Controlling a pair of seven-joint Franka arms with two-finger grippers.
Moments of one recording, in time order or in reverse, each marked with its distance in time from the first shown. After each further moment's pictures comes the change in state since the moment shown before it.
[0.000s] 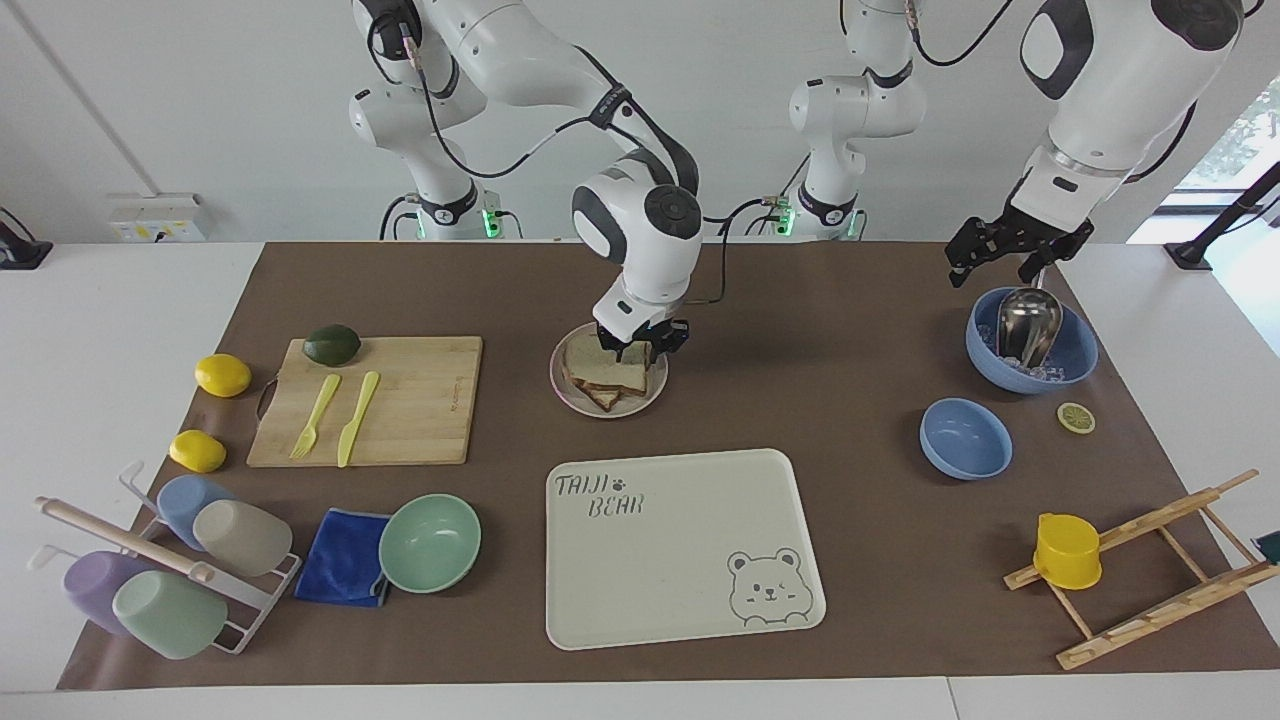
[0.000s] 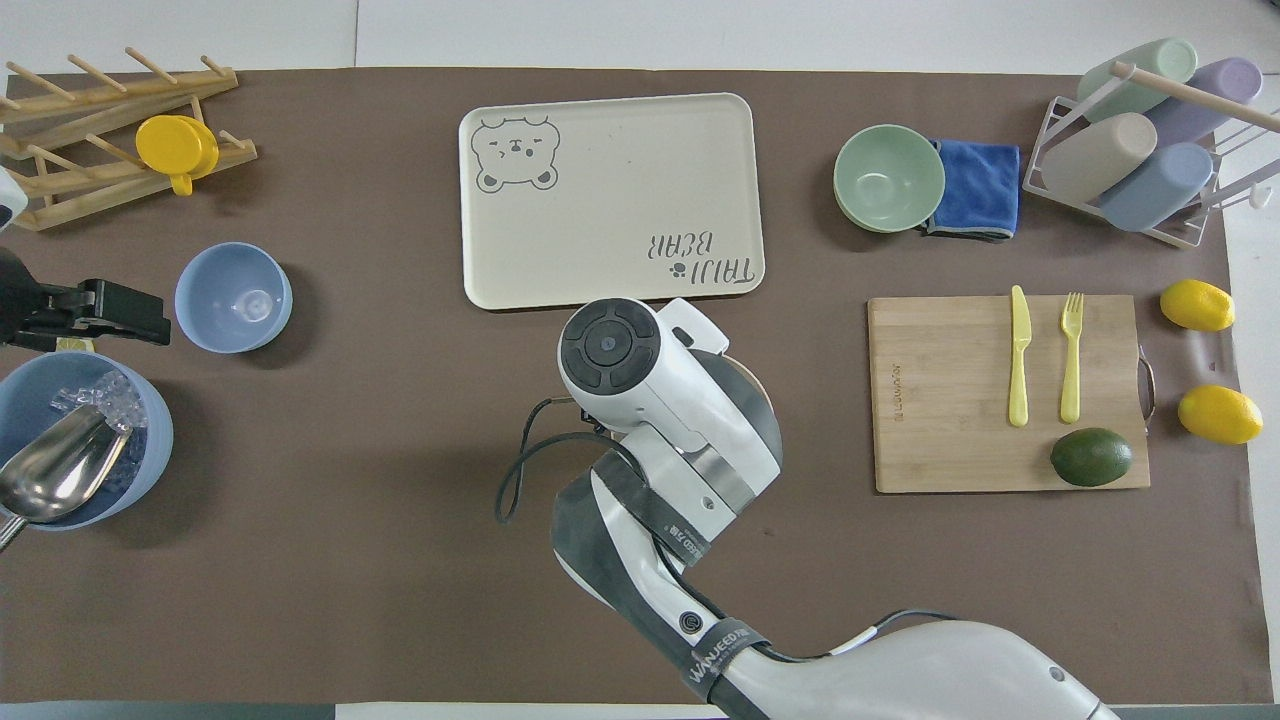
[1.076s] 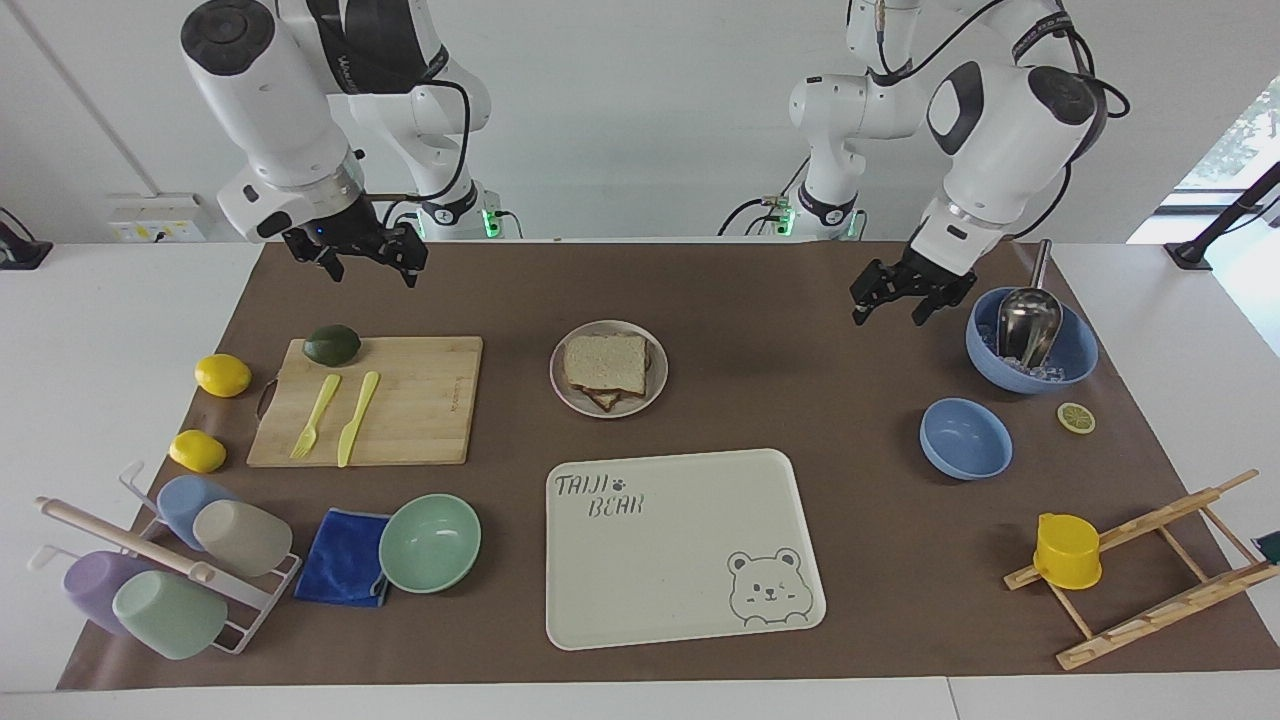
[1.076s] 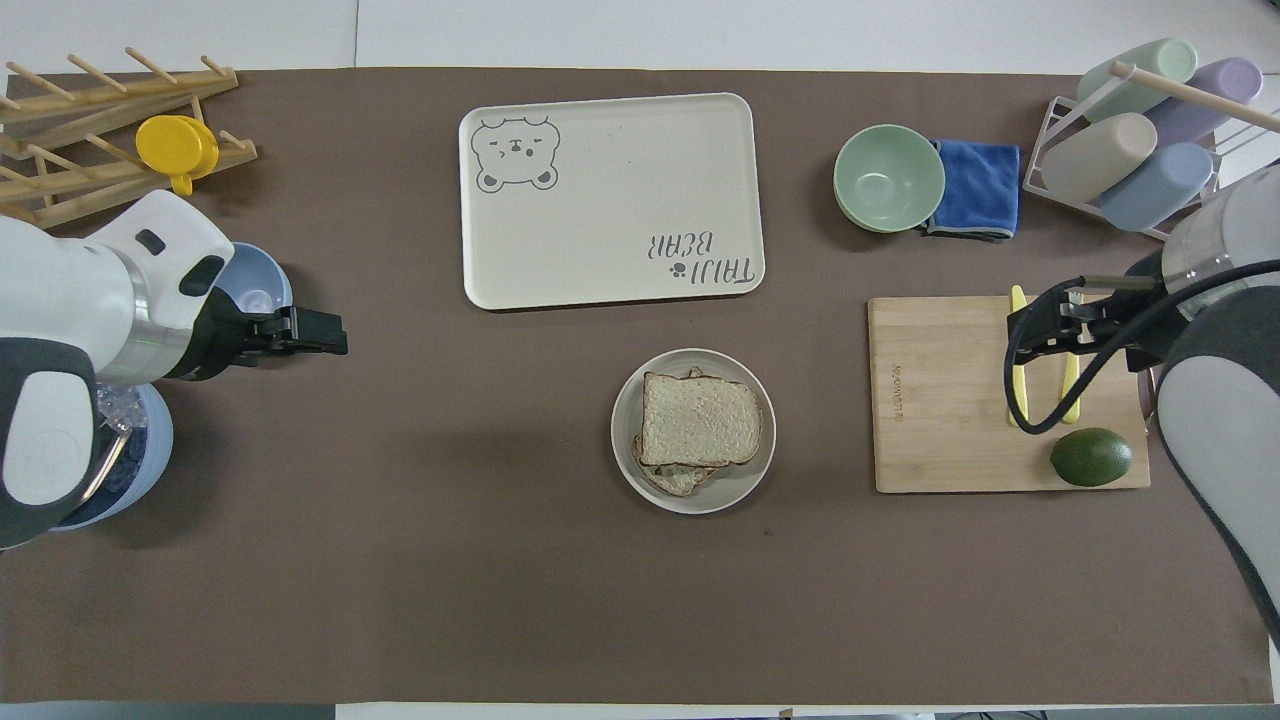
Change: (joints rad) left arm -0.155 -0.047 -0.024 -0.326 -0.189 0.377 -0.150; right arm -0.551 -0.407 -0.053 0.041 0.079 -0.464 -0.580
